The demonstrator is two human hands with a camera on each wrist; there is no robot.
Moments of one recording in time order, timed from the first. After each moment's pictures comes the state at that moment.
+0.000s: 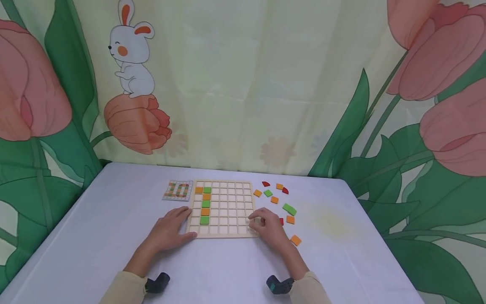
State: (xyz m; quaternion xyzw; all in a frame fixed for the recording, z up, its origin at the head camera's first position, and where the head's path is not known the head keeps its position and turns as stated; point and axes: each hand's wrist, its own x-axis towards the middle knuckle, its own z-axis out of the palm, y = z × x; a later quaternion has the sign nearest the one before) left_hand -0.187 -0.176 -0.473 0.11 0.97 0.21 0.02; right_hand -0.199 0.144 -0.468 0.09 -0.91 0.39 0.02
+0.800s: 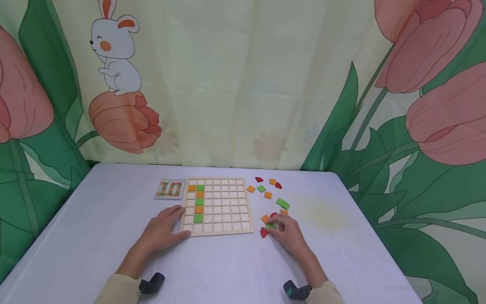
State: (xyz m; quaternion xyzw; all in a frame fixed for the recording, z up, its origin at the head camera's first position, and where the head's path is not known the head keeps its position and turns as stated) left_hand -0.188 -0.179 -0.471 0.12 0.97 0.22 0.02; right_hand -0.171 0.203 -0.476 0.01 -0.93 0.36 0.05
